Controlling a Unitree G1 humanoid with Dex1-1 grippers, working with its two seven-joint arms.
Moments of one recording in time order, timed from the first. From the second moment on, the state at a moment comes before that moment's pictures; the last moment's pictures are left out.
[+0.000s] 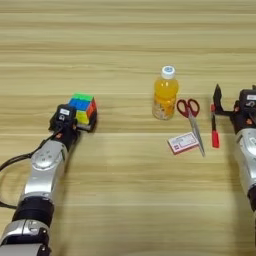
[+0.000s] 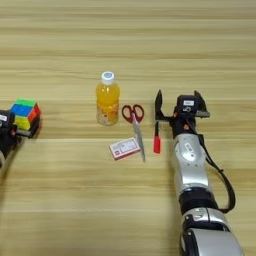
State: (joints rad) left arm -0.25 0.21 0.09 0.56 -0.09 -0.19 -0.26; right arm -0.38 -0.16 -0.16 0.69 0.06 -0.44 0.01
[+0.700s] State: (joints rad) left arm -0.21 0.21 0.10 0.48 -0.09 -0.21 -0.29; right arm -0.38 -0.16 -0.16 0.69 0.06 -0.44 0.01
